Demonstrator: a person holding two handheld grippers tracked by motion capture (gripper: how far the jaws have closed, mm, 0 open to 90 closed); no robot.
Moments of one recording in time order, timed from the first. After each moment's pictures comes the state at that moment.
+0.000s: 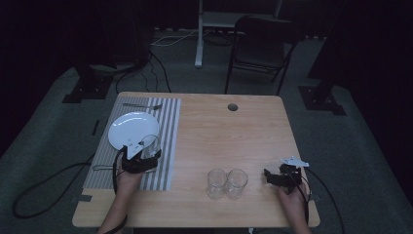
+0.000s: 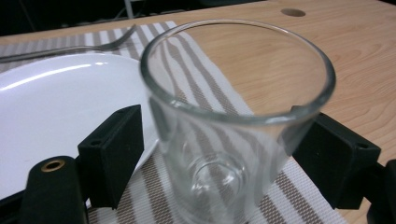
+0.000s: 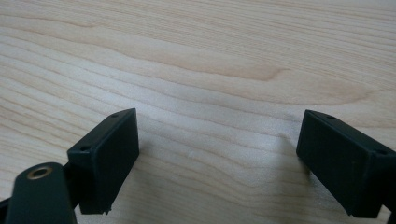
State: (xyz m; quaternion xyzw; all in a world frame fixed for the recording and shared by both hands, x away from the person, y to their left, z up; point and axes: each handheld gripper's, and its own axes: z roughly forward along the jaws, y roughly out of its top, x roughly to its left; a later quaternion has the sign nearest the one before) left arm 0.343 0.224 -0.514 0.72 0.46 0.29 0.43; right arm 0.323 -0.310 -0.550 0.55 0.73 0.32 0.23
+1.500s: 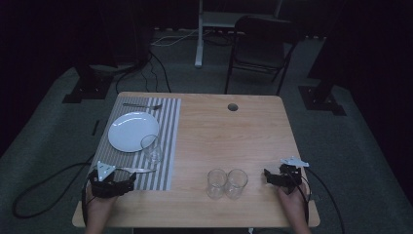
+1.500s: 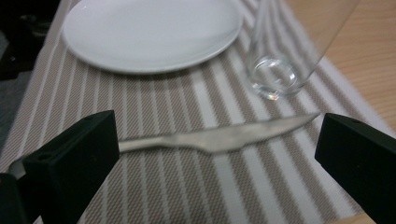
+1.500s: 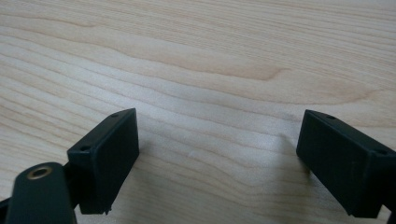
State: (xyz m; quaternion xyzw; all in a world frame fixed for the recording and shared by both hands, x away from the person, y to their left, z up) left arm 0.263 0.287 -0.517 0.70 0.56 0.28 0.35; right arm 0.323 -0.310 -0.550 0.55 0.74 0.32 0.23
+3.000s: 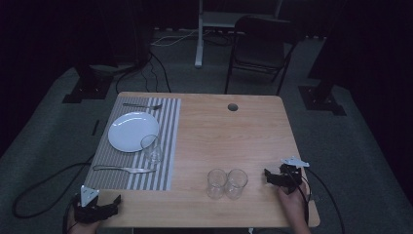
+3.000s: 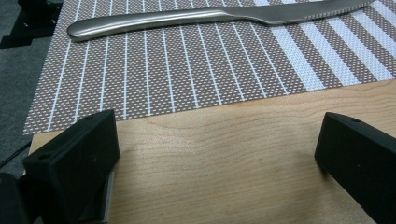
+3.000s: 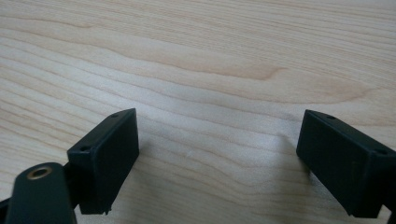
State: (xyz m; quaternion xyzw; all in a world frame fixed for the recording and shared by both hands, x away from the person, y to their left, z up) left arm 0.211 0.328 -0.558 0.71 0.57 0.28 0.32; right arm 0.323 -0.310 -0.550 0.56 0.73 0.32 0.23
